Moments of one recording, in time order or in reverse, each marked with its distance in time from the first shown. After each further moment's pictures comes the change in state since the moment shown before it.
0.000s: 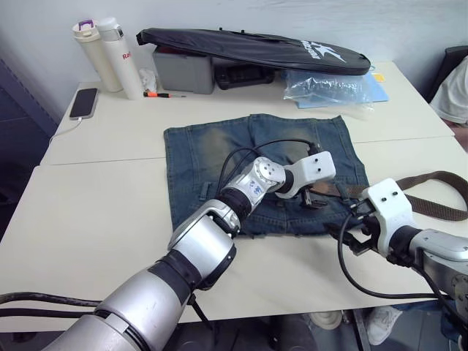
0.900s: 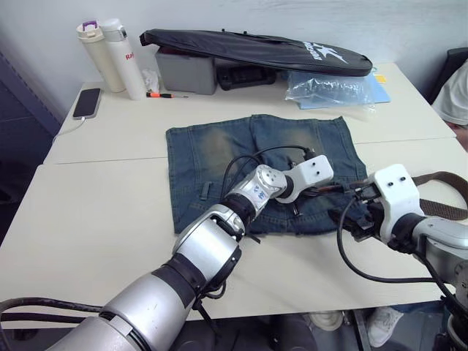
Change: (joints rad) left arm 0.004 -0.059 0.124 0.072 0.113 0.054 0.132; right arm -0.178 0.135 -0.001 -0.020 -0.028 0.177 -0.091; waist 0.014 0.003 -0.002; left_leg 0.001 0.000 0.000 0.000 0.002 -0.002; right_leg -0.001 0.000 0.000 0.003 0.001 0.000
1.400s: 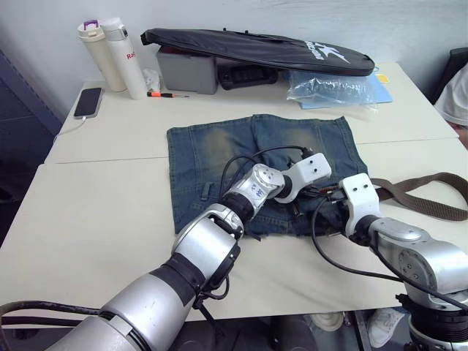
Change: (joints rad) left arm 0.000 0.007 0.057 -0.001 -0.003 0.019 -0.049; right arm 0.073 0.119 0.202 0.312 -0.180 -0.355 -0.081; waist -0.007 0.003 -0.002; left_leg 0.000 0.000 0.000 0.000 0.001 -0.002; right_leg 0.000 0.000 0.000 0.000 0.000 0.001
